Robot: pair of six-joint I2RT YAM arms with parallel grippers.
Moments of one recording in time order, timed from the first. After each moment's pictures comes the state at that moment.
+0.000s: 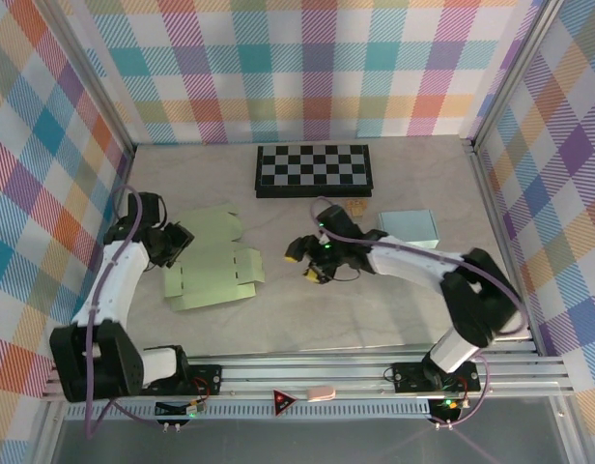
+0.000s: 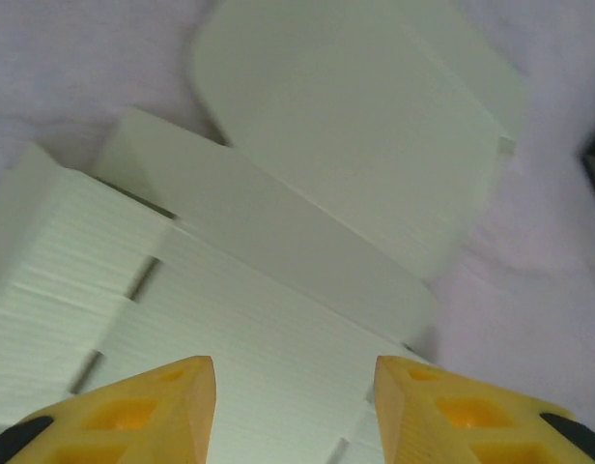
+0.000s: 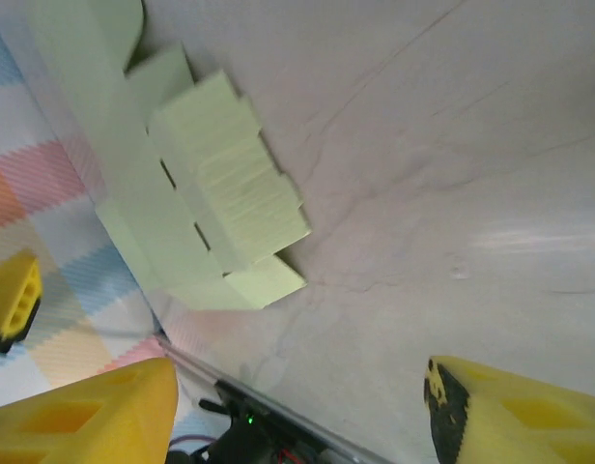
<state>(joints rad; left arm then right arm) 0.15 1.29 0.95 -0.79 0.13 -0.76 0.77 1.66 1.01 -0.21 -0.46 1.28</state>
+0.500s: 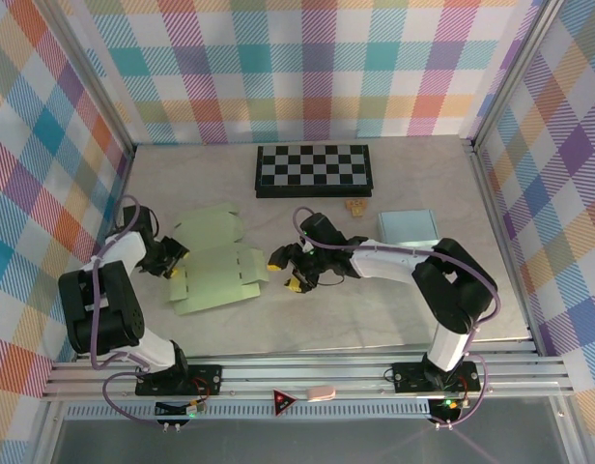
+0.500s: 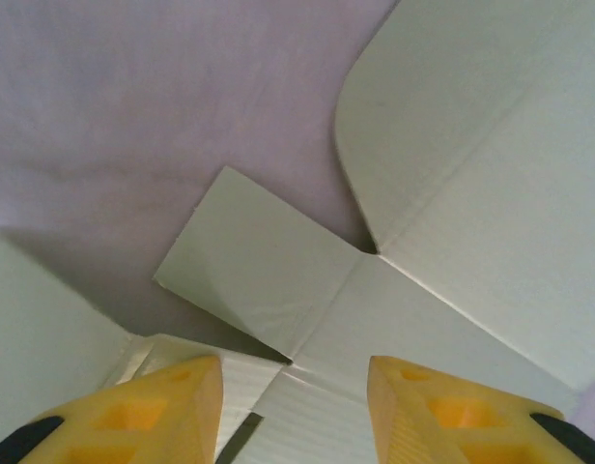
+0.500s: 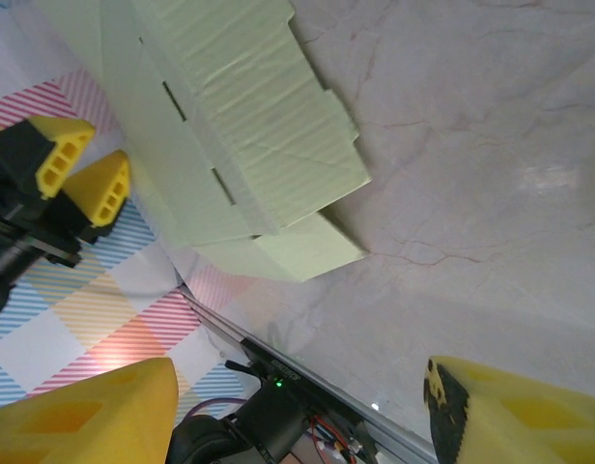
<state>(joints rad) 0.27 1.54 0.84 -0.61 0.27 -0.69 0.81 1.75 0.98 -0.07 -0.55 1.39</state>
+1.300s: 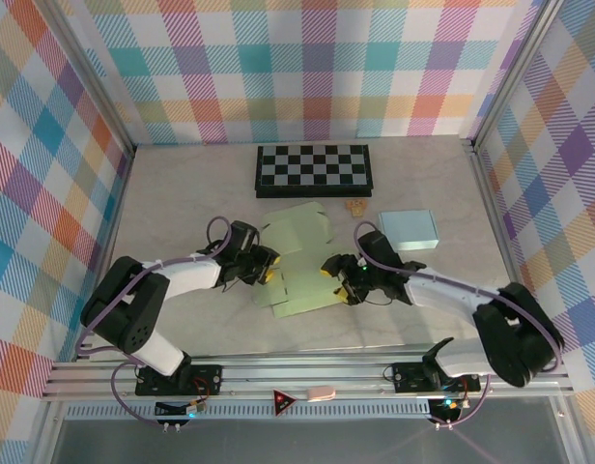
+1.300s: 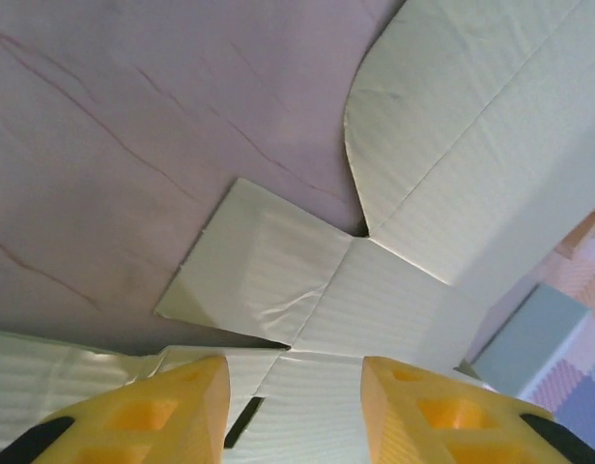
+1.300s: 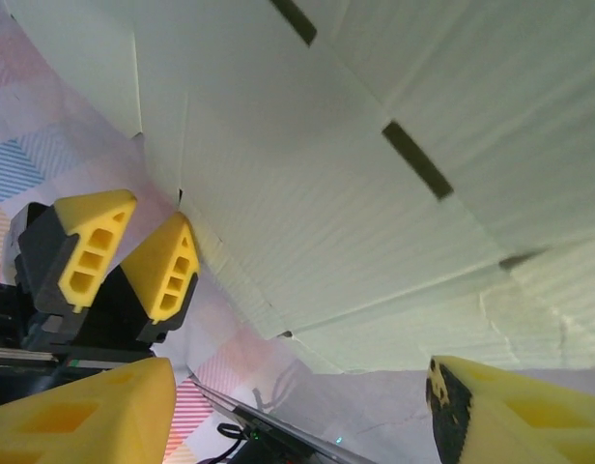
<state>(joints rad) -0.50 1.56 0.69 -0.03 0.26 -1.53 0.62 1.30 0.55 -0.09 -0.42 1.44</state>
